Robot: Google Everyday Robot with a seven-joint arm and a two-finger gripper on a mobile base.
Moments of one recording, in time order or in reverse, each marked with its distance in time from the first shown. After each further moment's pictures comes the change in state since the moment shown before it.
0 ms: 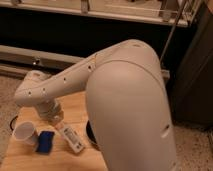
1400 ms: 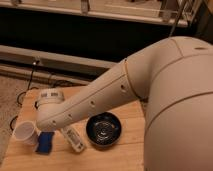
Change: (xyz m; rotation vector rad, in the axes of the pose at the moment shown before) arm 0.032 -0.003 -0.019 0.021 -0.308 0.010
